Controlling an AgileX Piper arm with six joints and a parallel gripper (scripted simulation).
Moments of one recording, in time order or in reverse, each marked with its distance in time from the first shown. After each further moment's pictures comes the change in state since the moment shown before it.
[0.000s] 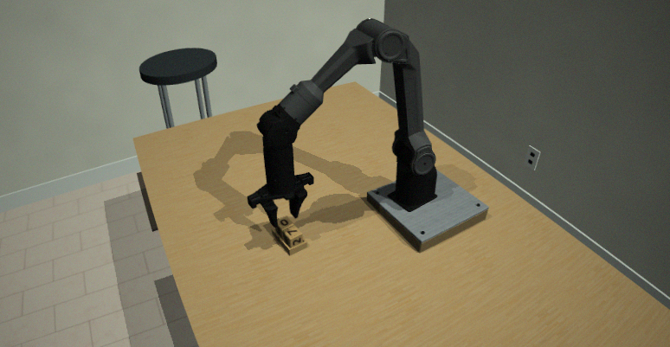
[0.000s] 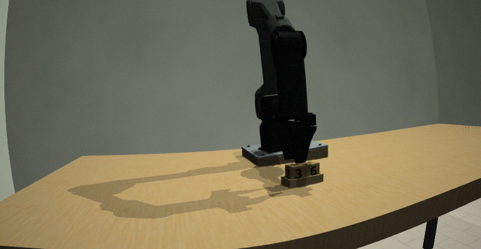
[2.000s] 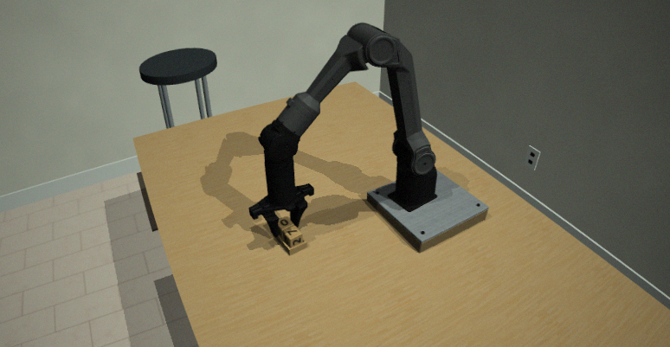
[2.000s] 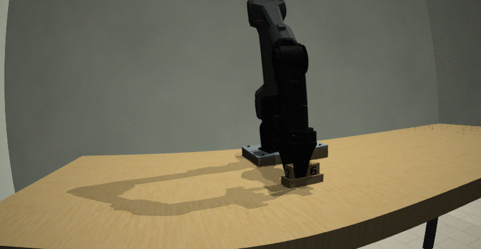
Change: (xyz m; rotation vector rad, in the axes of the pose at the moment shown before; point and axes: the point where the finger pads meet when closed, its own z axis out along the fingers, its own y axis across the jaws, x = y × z) arm 0.000 0.000 0.029 0.001 0.000 -0.001
